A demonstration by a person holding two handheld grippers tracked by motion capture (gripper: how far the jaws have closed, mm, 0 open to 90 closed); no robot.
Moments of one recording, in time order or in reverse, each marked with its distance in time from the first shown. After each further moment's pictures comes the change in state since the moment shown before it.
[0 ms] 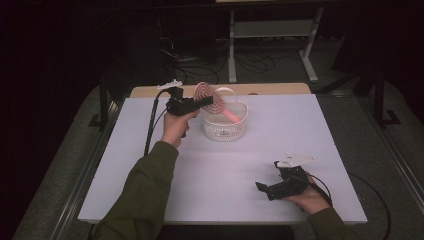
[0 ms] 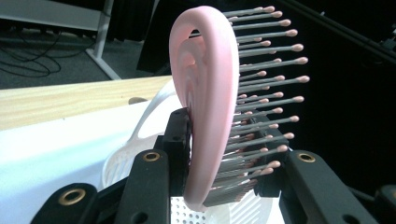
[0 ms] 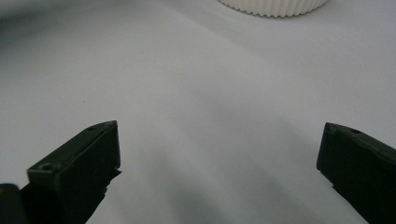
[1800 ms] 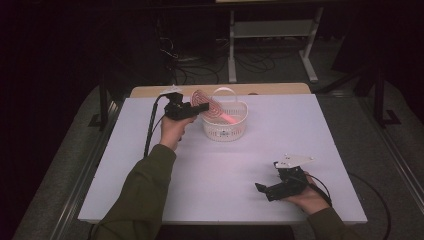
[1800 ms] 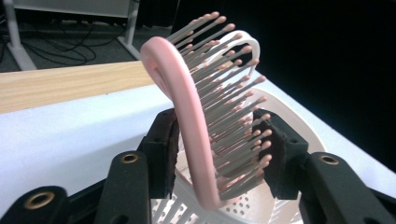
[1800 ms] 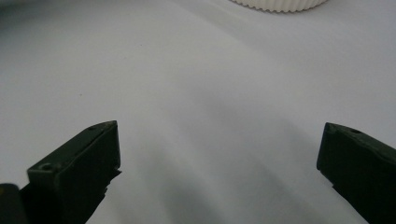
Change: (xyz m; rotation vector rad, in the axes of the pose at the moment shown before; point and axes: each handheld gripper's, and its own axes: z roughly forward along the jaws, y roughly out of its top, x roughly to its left) left arm 0.014 -0.014 -0.004 0.072 0.125 0.059; right arm 0.002 0.000 0.002 0.021 -0.009 -0.023
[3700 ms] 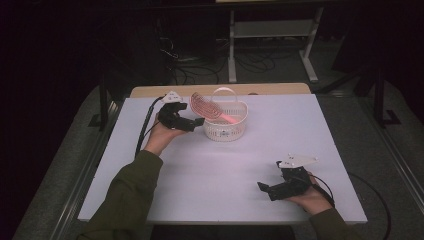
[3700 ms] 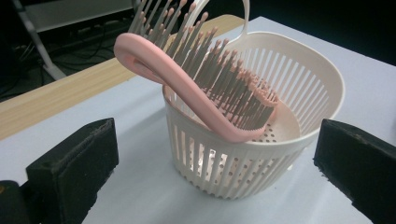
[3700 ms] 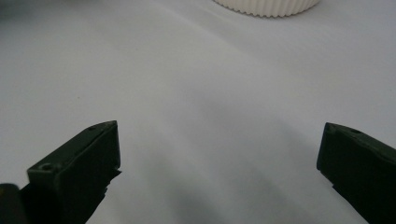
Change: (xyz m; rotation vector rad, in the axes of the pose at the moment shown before) left arm -0.012 -0.008 -0.028 0.112 0.073 0.285; right arm -0.002 -0.001 -0.007 -0.019 -0.014 0.008
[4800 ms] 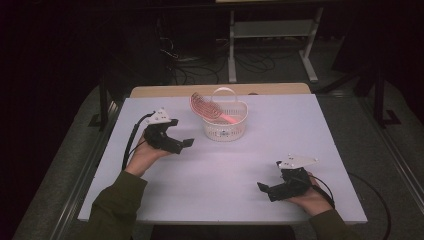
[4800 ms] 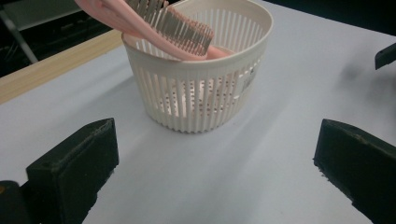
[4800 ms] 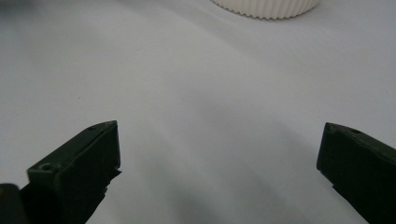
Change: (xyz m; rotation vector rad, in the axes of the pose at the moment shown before) left arm -0.029 -0.040 -0.053 0.011 -0.047 0.059; right arm 0.003 0.000 -0.002 -0.003 -0.011 -0.008
